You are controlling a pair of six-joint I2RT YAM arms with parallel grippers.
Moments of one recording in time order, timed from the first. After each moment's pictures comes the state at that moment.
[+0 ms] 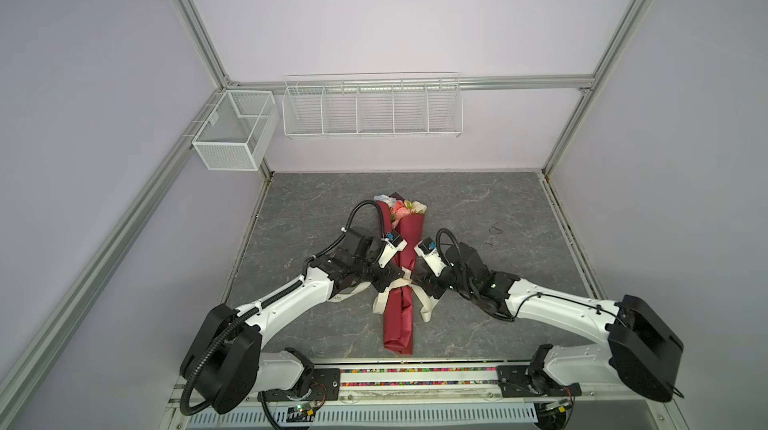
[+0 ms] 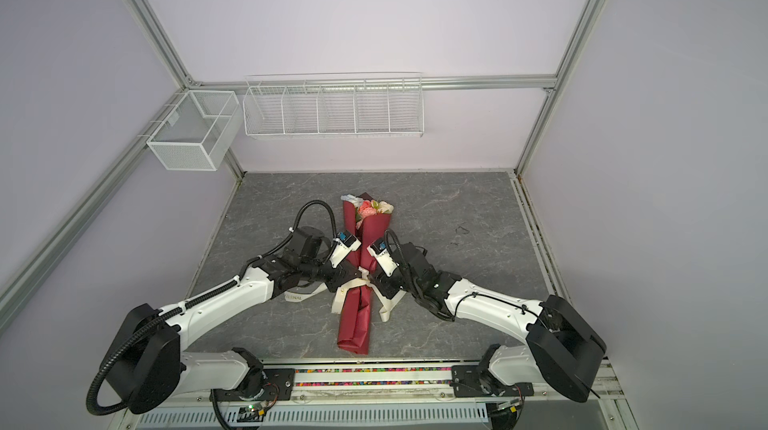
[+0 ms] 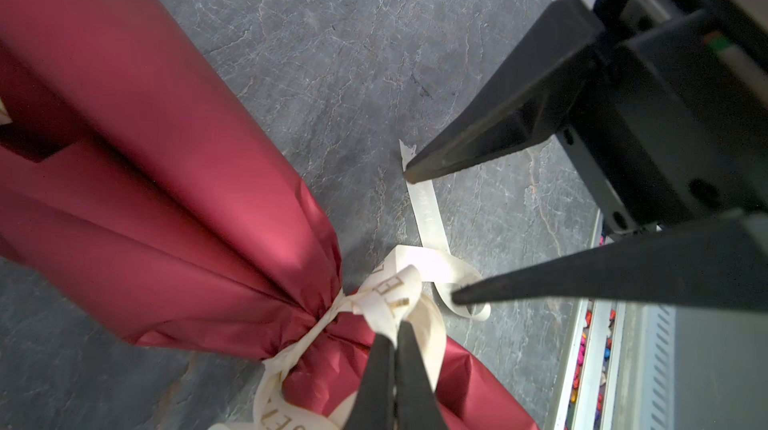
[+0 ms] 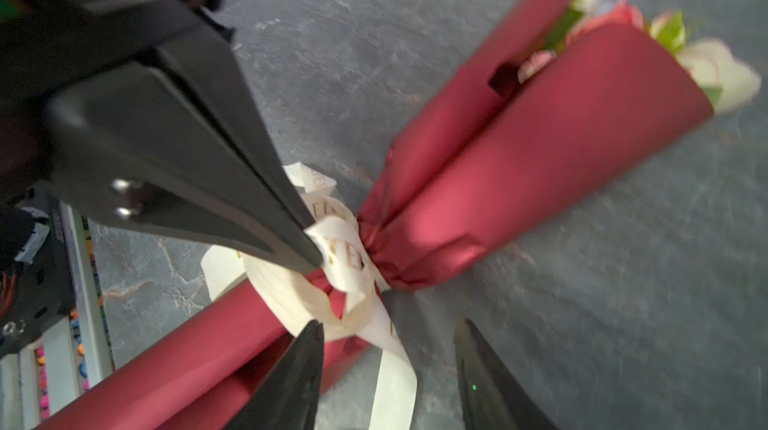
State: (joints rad) left arm -0.64 1.32 0.77 -0.24 0.54 0.05; right arm 0.86 1.33 0.68 0.09 -0.12 0.02
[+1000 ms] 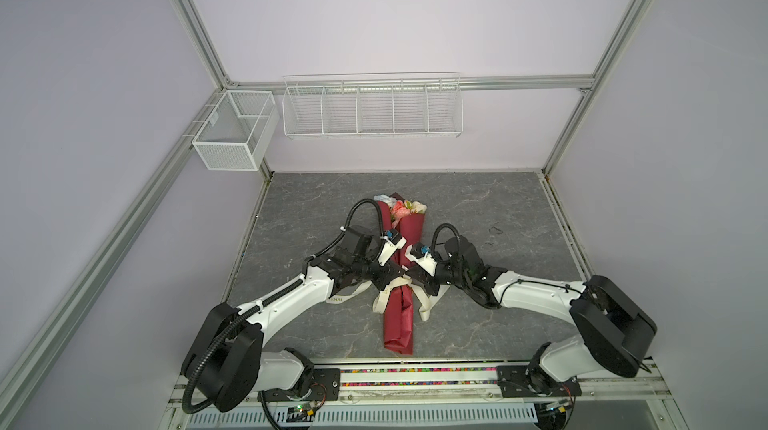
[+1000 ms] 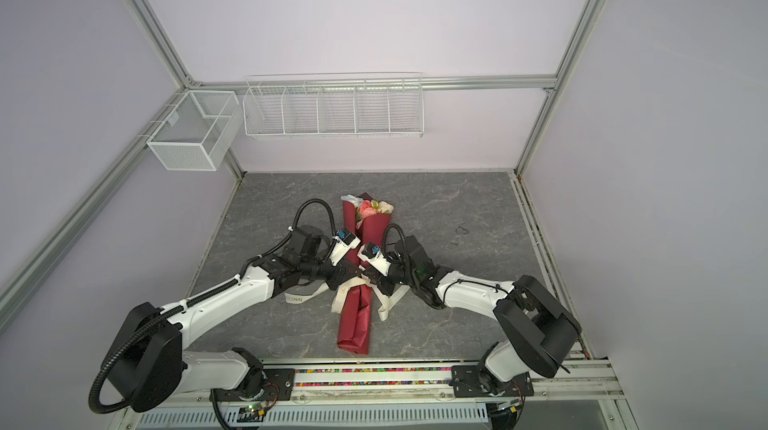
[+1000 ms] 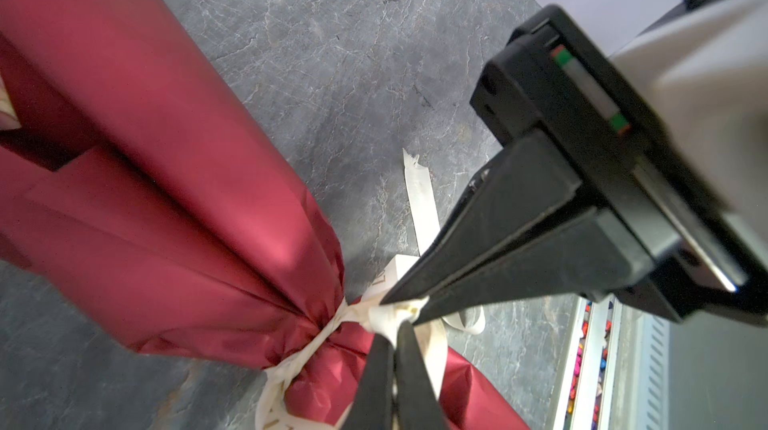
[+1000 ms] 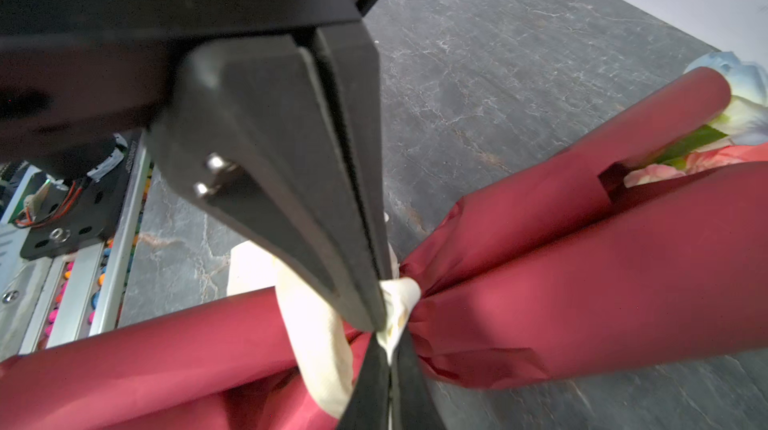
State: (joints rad) left arm -0.63 1.32 0.77 -0.22 0.54 0.02; right arm 0.77 1.50 0.68 0.29 -0.44 -0.18
